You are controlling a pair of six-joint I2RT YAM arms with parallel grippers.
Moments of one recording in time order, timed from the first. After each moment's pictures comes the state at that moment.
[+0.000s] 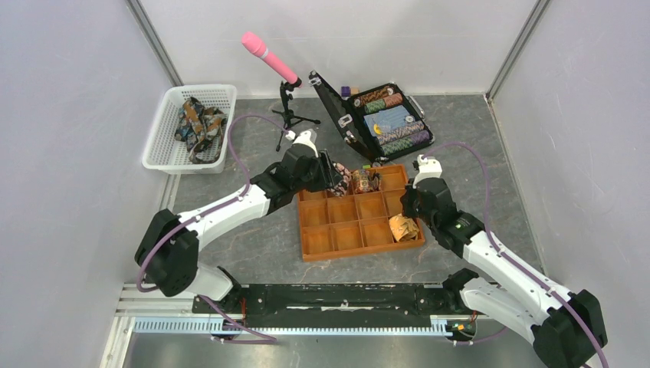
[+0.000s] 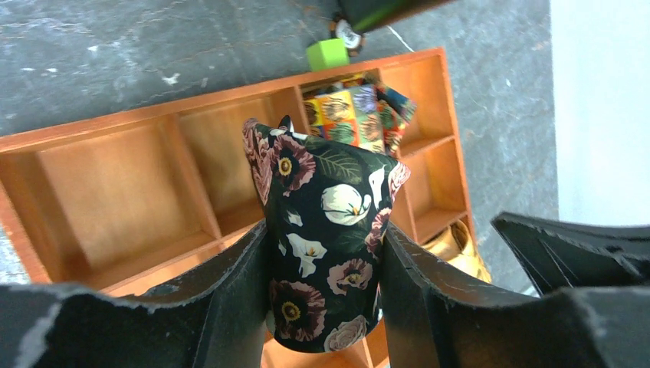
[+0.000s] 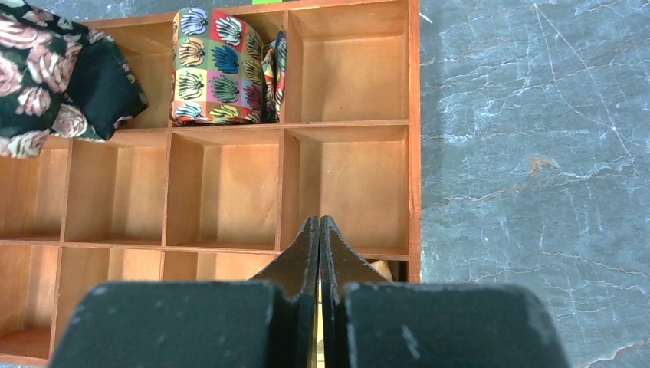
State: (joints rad) left arm -0.72 1.43 0.97 -0.09 -0.04 -0.76; right arm 0.55 0.89 0.54 -0.24 0.25 0.37
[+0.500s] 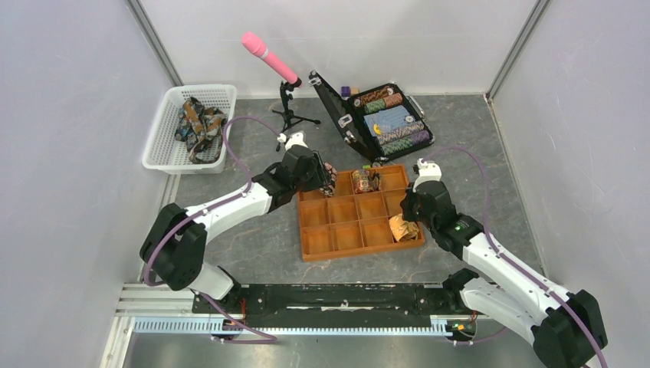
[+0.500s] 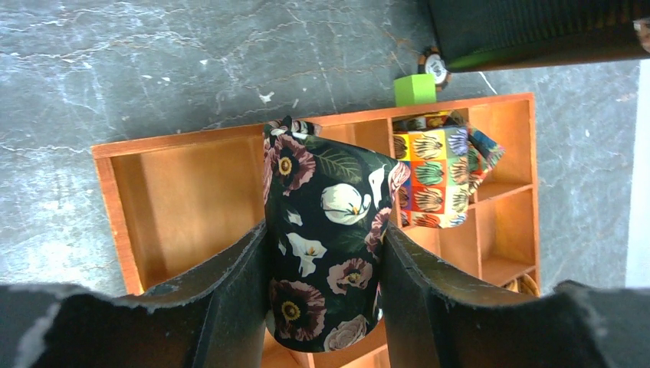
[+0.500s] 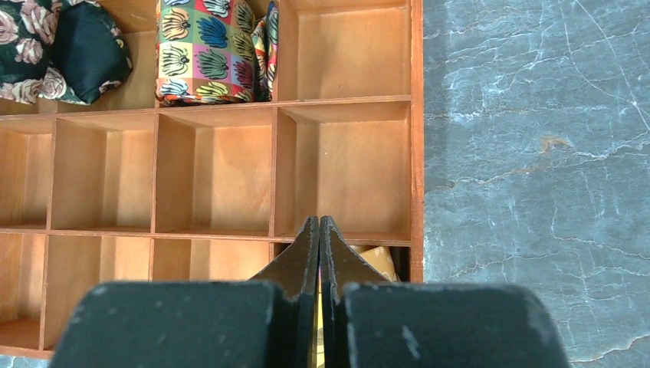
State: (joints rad) left arm -0.67 1.48 0.93 -0.10 -0.16 -0.77; right arm 0.55 0.88 0.51 -0.25 0.23 0.39
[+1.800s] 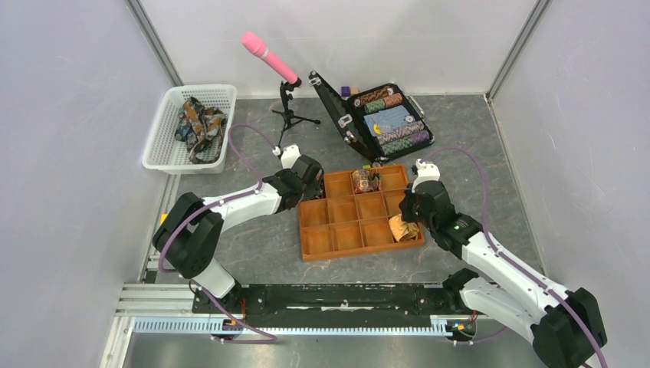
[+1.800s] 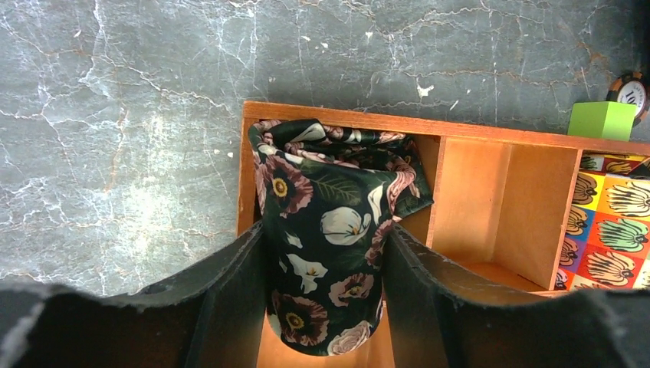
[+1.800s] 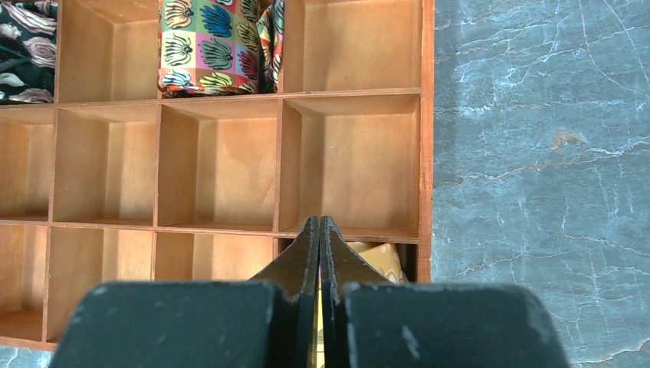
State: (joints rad) left arm -0.68 1.59 0.91 -0.22 -0.42 -0.87; right arm 0.55 0.90 0.51 -0.25 0.21 0.39
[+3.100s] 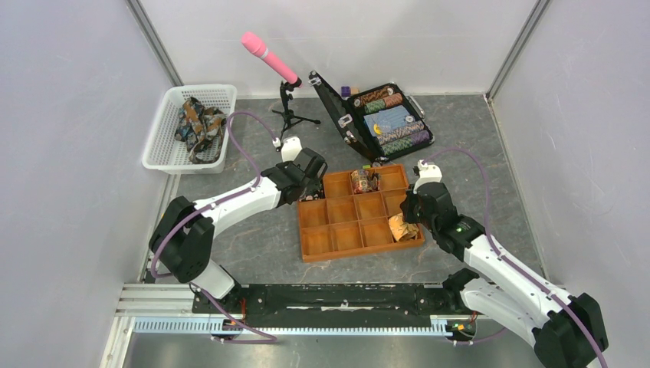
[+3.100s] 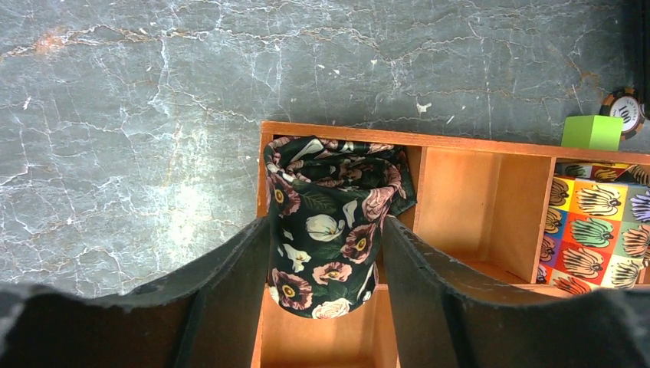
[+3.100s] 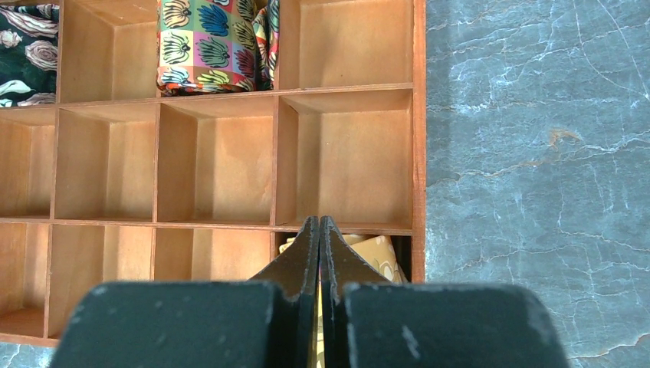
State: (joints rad) left arm -0.72 1.56 1.04 -0.42 -0.52 -0.85; right arm 0.55 0.86 0.50 -0.26 0.21 0.39
